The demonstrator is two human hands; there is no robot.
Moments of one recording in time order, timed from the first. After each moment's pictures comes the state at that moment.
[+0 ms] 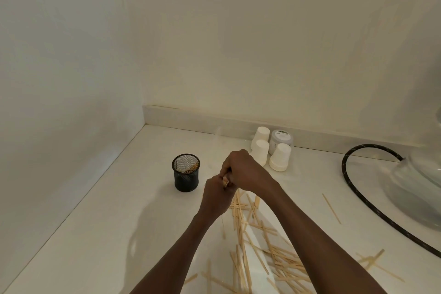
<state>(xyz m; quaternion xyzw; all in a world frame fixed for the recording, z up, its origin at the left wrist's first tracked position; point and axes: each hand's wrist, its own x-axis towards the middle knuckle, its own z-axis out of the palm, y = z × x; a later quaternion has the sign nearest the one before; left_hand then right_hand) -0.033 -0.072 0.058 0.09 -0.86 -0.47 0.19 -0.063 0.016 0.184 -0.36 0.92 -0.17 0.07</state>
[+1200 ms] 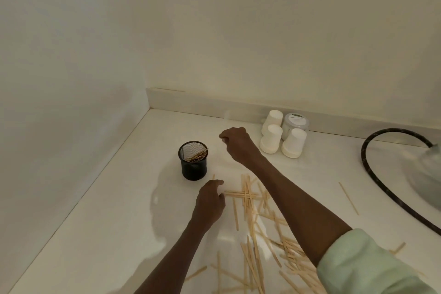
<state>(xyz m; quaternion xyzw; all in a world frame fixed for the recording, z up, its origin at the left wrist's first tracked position) -0.010 -0.103 -0.001 0.16 -0.91 -0.38 0.07 -0.147 -0.036 0.113 -0.34 0.90 -0.26 -0.02</state>
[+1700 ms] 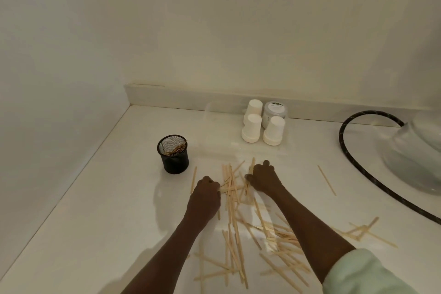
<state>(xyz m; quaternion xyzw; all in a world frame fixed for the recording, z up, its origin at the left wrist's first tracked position) -0.010 -0.067 -0.010 0.07 -0.97 -0.22 0.08 -0.124 0.099 0.026 -0.11 0.97 -0.11 0.17</state>
